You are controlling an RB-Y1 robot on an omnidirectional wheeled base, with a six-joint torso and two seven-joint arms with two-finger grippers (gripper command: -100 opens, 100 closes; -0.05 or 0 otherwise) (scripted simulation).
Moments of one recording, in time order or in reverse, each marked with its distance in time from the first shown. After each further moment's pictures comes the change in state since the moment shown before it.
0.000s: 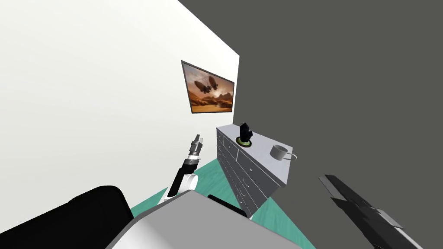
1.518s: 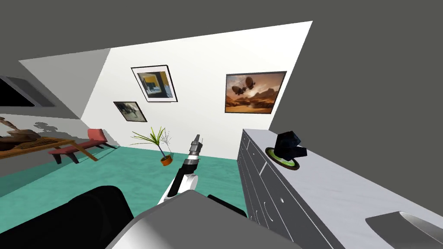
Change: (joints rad) left arm 0.000 0.000 0.000 0.000 0.000 0.000 0.000; right arm 0.418 -0.377 -0.434 0.375 0.112 -0.237 0.053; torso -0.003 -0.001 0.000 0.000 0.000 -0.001
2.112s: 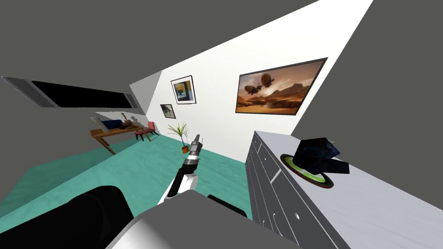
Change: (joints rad) left arm 0.000 0.000 0.000 0.000 0.000 0.000 0.000; right arm 0.194 -0.119 -0.109 0.124 0.068 -0.080 0.023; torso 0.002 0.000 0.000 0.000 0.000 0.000
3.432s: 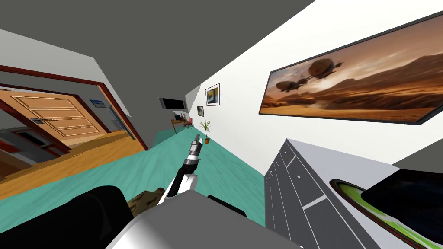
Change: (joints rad) left arm 0.000 0.000 0.000 0.000 0.000 0.000 0.000; right arm 0.427 -0.201 -0.101 0.211 0.174 -0.139 0.055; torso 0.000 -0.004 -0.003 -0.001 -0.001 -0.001
